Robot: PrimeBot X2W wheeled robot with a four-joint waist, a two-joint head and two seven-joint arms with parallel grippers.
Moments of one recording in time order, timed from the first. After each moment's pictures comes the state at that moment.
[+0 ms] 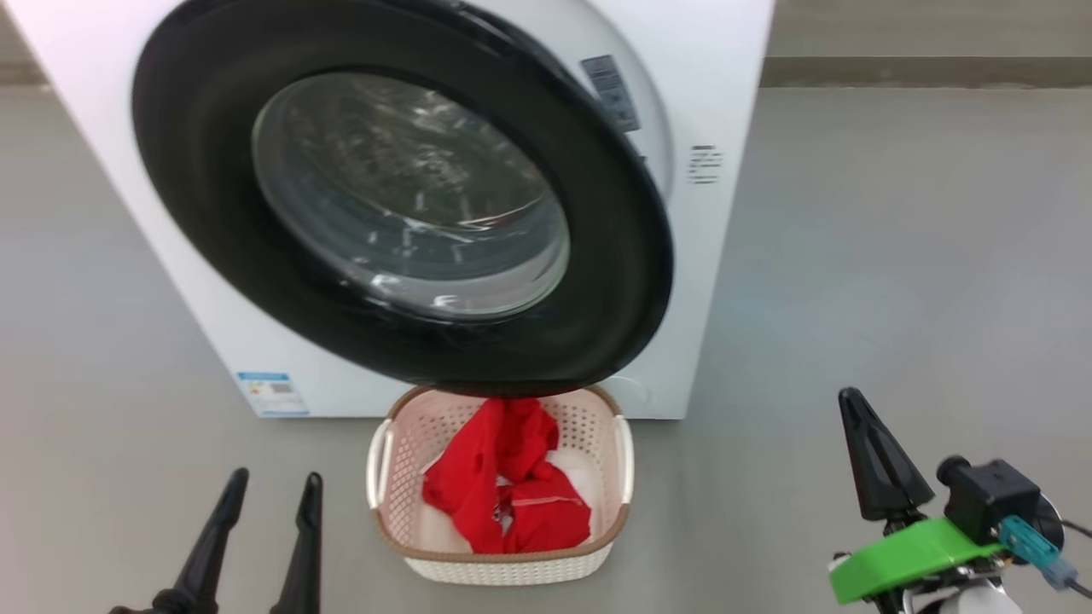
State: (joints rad) left arm 0.10 0.23 -0.11 -0.09 -0.36 0.02 -0.25; right arm -0.03 -0.04 -0.01 0.22 0.24 0.12 -0.26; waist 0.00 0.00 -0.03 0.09
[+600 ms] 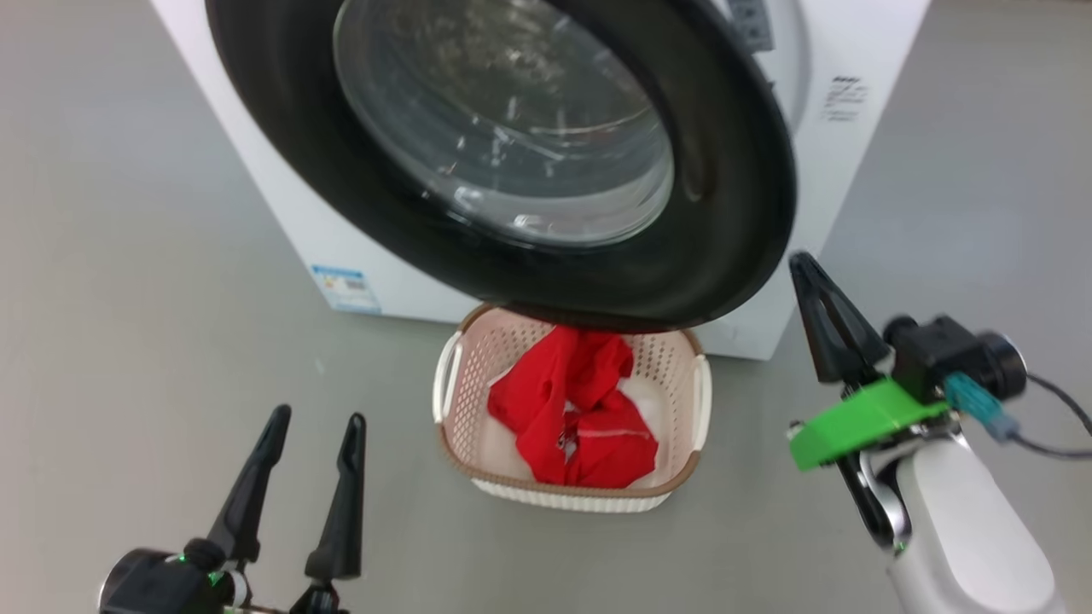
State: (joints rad) left arm 0.00 0.18 -0.16 -0.11 -0.36 0.00 -0.25; right arm -0.35 -0.05 0.07 0.37 0.16 0.12 -0.26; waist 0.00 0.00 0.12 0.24
